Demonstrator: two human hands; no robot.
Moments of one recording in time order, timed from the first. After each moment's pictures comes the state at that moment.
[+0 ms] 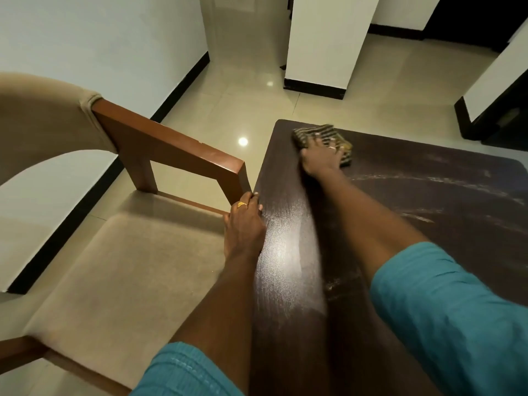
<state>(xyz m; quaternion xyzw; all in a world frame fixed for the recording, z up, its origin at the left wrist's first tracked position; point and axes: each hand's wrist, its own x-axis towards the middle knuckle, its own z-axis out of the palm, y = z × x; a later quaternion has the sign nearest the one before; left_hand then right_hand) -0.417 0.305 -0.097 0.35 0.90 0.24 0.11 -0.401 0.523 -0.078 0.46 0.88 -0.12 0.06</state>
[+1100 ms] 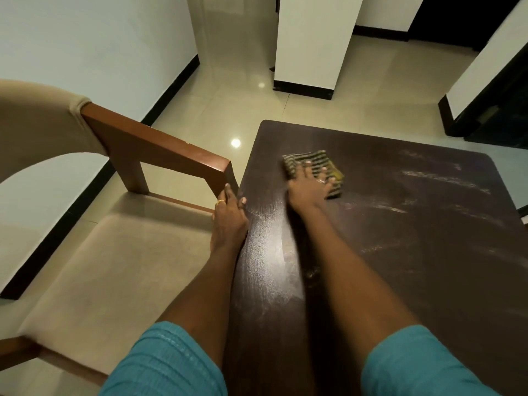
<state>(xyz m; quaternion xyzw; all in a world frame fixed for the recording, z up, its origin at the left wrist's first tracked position) -0.418 0.304 -0.097 0.30 0.89 0.30 0.16 -0.344 0.454 -0.082 0.51 0.85 -0.14 0.04</state>
